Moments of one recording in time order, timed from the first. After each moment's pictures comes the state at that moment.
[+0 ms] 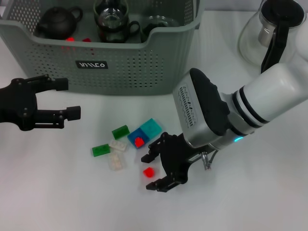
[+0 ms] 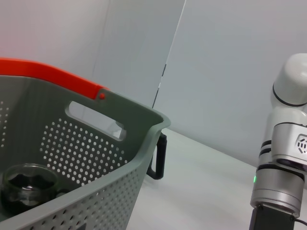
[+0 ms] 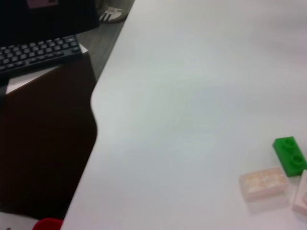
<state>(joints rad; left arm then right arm) -0.33 -2.04 0.47 0.94 2.05 1.93 -1.51 0.86 2.12 -1.82 -0.63 -1.84 -1.19 1.53</state>
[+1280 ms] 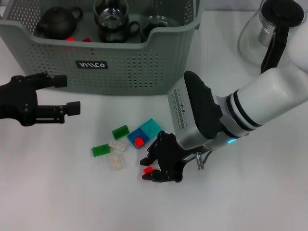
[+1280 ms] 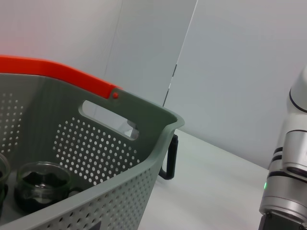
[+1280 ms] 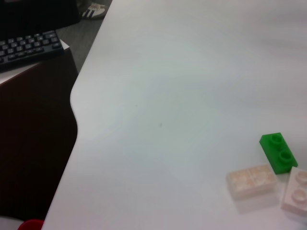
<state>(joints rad) -0.34 -2.04 0.47 0.92 2.05 1.89 -1.50 0.85 2.12 -1.88 -0.62 -1.80 -1.10 1.54</state>
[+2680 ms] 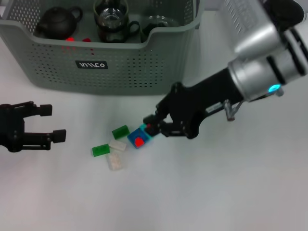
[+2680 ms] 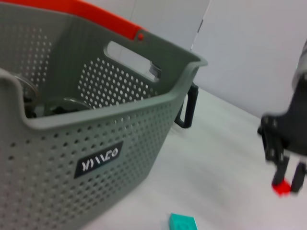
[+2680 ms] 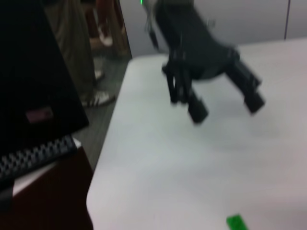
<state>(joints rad) -0.30 -2.04 0.40 0.94 2.22 1.90 -1.49 0.84 2.07 -1.40 -0.79 -1.90 -1.51 1.65</state>
